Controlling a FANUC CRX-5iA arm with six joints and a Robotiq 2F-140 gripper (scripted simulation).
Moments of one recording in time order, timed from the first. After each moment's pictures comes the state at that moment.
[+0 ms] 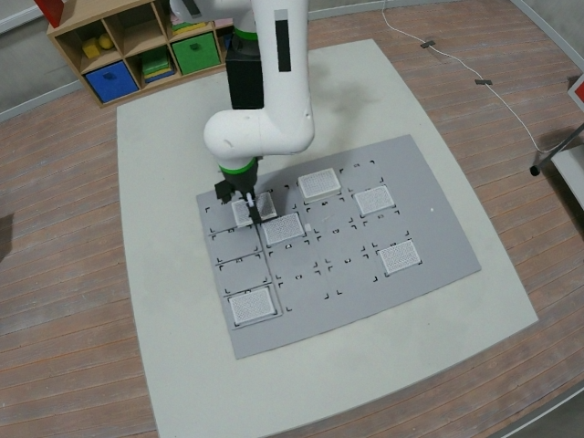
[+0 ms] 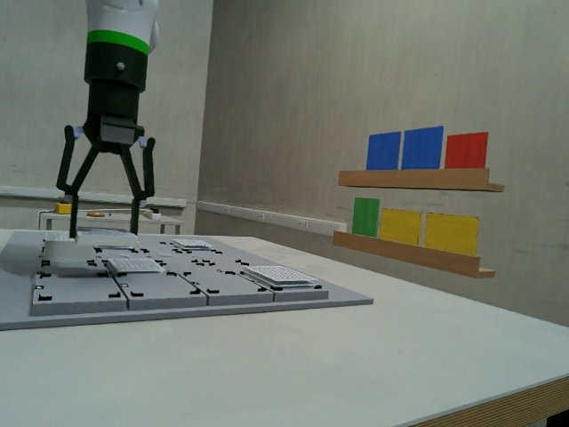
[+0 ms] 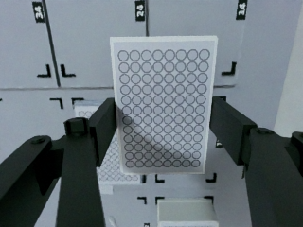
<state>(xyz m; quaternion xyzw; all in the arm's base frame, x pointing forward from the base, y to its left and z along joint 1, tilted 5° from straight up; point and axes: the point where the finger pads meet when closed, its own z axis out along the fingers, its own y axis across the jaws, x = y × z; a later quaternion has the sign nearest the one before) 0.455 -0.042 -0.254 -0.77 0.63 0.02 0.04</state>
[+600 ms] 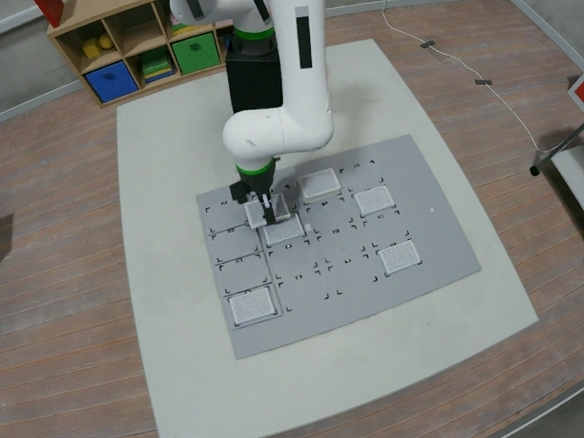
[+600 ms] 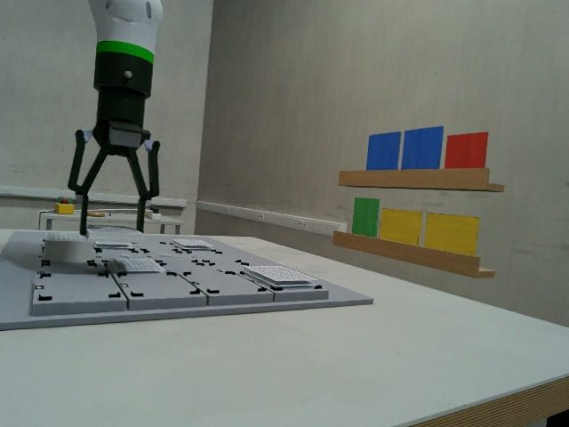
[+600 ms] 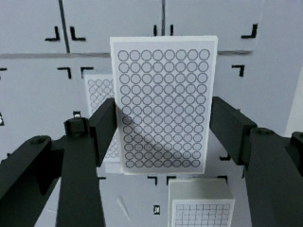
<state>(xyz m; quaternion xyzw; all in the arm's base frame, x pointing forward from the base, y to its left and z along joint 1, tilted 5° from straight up) 0.464 0.000 -0.250 -0.77 0.63 0.02 0.04</state>
